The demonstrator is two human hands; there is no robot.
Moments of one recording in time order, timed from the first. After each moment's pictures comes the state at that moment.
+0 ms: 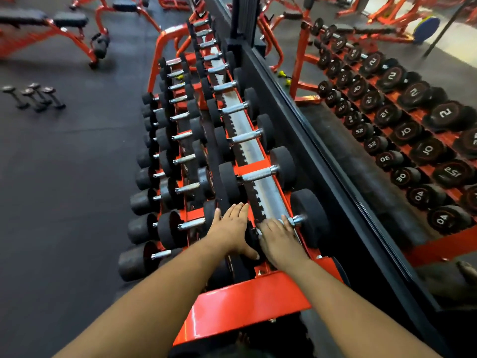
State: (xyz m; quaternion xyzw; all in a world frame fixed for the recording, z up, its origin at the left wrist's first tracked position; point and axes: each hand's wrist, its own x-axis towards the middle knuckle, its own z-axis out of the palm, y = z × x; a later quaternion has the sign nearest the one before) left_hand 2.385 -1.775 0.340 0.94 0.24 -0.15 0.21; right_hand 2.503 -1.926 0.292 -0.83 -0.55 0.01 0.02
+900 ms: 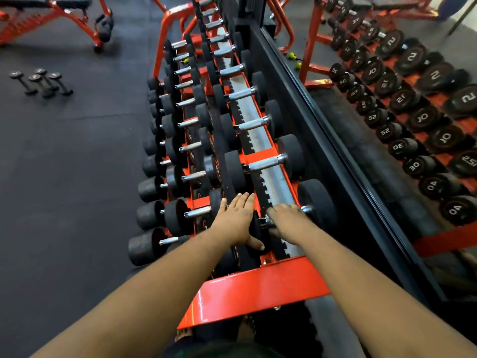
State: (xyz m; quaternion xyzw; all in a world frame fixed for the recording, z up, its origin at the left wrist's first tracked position) left_hand 2.385 -1.774 0.348 0.94 0.23 -0.15 0.22; right_hand 2.531 -1.895 0.326 -0.81 -0.56 0.12 -0.15
